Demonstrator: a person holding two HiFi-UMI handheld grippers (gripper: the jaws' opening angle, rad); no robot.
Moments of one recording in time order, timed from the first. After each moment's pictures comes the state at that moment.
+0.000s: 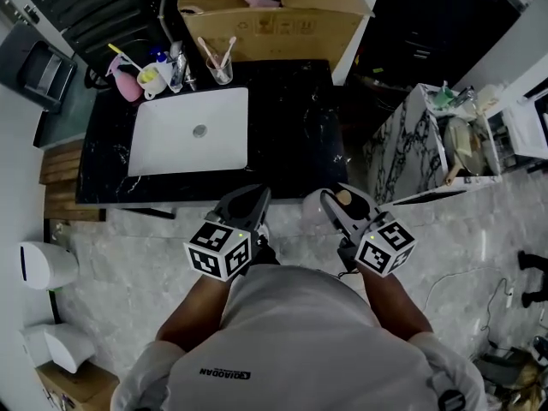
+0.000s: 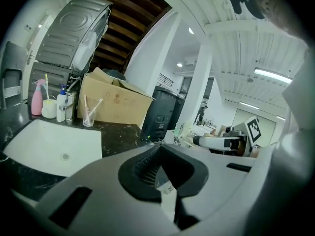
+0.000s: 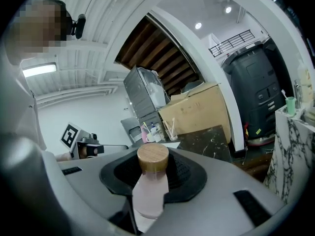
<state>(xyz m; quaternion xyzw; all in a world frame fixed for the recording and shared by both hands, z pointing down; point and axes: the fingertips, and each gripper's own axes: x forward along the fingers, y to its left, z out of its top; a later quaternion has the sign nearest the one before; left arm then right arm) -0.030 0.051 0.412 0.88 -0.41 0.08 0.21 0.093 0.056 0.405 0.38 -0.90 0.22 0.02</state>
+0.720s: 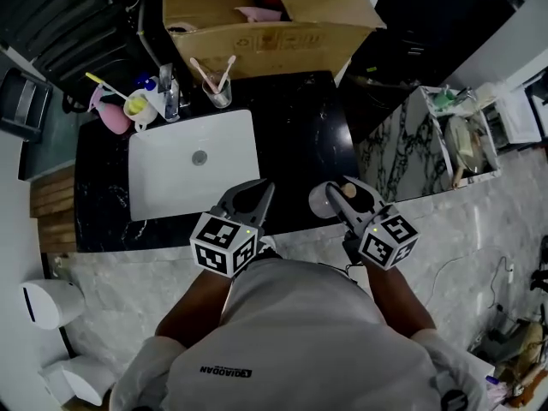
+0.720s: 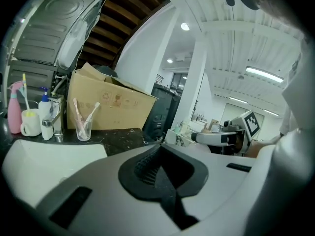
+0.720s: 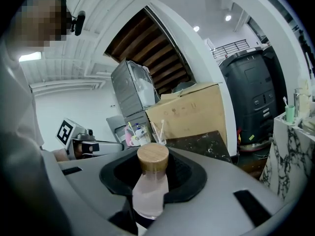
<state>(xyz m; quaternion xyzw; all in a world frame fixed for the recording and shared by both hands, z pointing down) -0.076 -0.066 0.423 0.91 -0.34 0.10 0.19 0.047 -0.053 0.415 0.45 -0.87 0.21 0.04</state>
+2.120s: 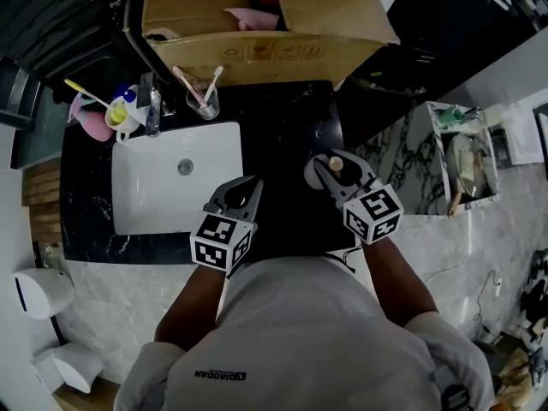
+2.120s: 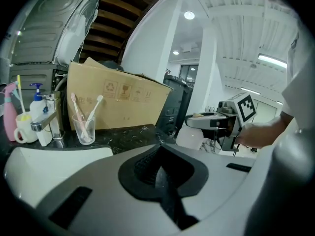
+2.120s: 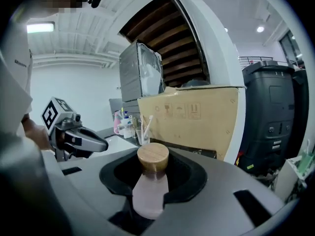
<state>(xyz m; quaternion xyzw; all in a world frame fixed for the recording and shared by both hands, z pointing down) -0.053 -0.158 0.468 0.89 -0.39 0.15 0.19 0.072 -0.195 0.445 0.42 -0.89 0.12 0.15</state>
